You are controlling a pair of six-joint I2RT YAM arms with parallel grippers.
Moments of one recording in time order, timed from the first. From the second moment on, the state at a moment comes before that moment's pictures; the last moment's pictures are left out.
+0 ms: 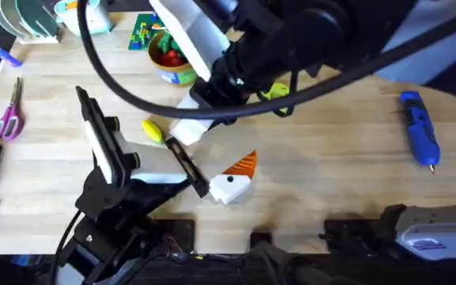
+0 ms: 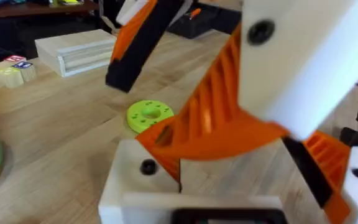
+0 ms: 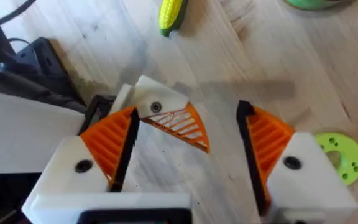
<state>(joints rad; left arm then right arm) -0.53 0.01 0.01 -0.05 0.42 -0.11 0.93 1.61 1.56 -0.94 -0.16 -0.04</state>
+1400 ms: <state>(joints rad) -0.53 0.01 0.01 -0.05 0.42 -0.10 -0.18 1.02 1.27 -1.16 0.31 -0.07</state>
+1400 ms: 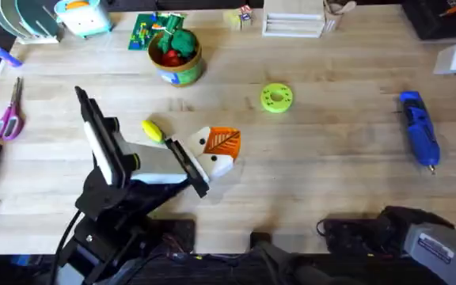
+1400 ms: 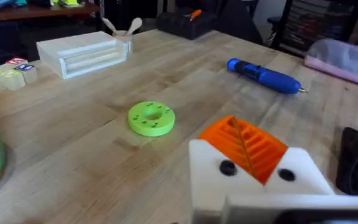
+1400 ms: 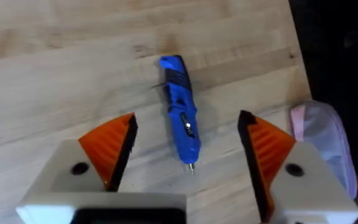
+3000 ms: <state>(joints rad) -0.53 0.01 0.01 -0.05 0.42 -0.10 -0.55 1.84 1.25 -0.93 -0.03 -0.50</state>
